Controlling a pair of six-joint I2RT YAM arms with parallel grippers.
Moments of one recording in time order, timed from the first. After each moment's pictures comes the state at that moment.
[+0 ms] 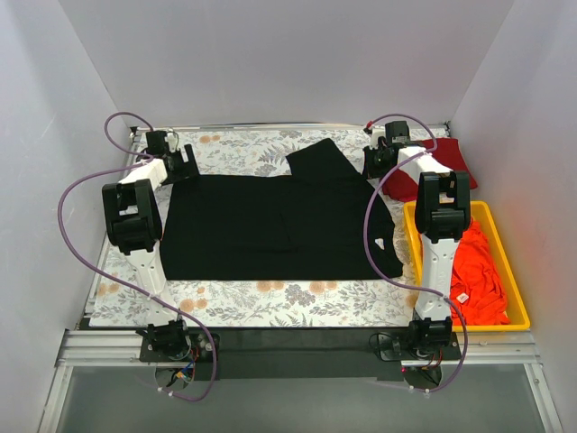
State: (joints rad) left arm 0.13 2.17 1.59 -0.26 0.10 -0.15; right arm 0.09 2.27 1.76 -0.45 -0.37 -0.11
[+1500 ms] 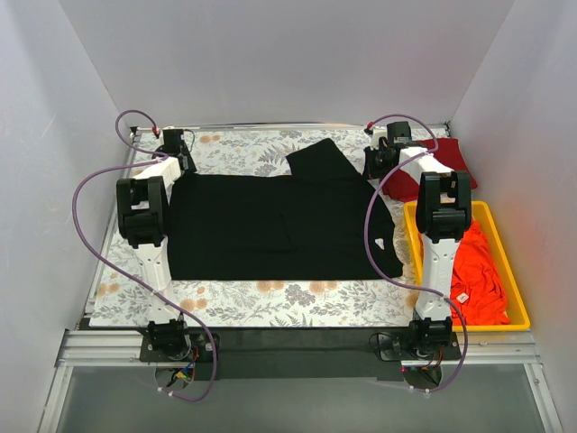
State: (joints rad) left arm 0.06 2.26 1.66 -0.20 -0.29 -0.28; right arm 0.08 2.27 1.75 -0.45 -0.39 -0.13
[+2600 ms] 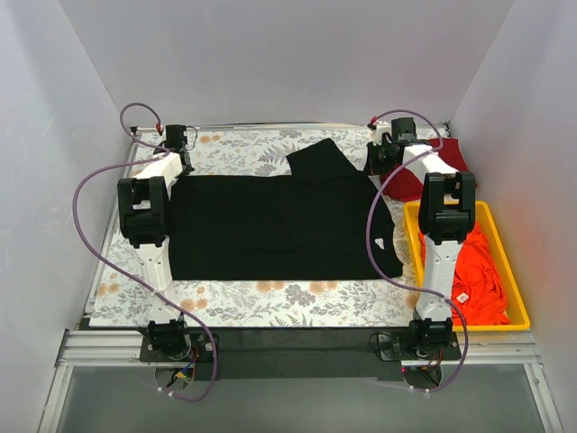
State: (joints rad) left arm 0.04 2.27 1.72 -0.32 -0.36 -0.22; right arm 0.06 2.25 1.76 -0.45 -0.44 -0.13
